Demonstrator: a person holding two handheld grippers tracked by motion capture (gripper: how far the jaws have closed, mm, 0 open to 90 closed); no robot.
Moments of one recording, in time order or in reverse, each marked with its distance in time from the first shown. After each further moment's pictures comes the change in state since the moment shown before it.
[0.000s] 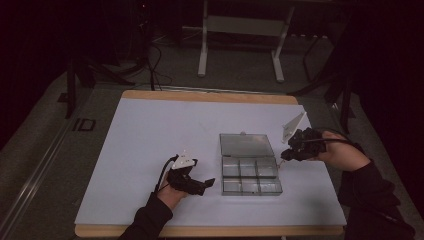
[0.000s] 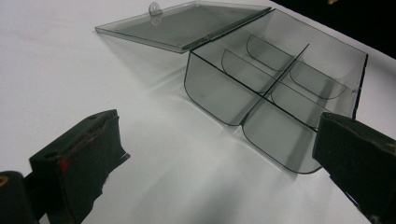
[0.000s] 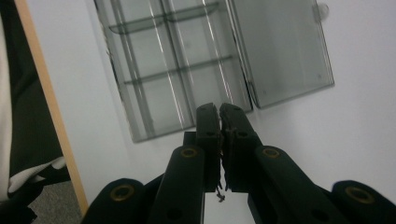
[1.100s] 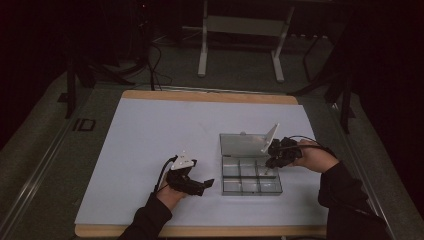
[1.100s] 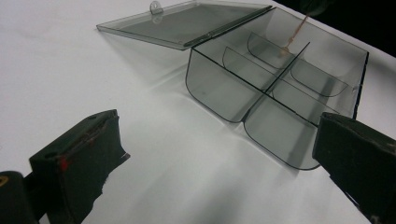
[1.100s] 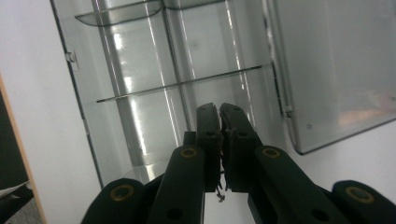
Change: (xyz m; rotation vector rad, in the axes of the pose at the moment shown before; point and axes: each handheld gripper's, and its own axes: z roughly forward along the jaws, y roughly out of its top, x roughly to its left) left arm 0.001 -0.003 -0.001 0.001 0.002 0.003; right arm -0.009 0.011 0.078 0.069 0.080 -0.022
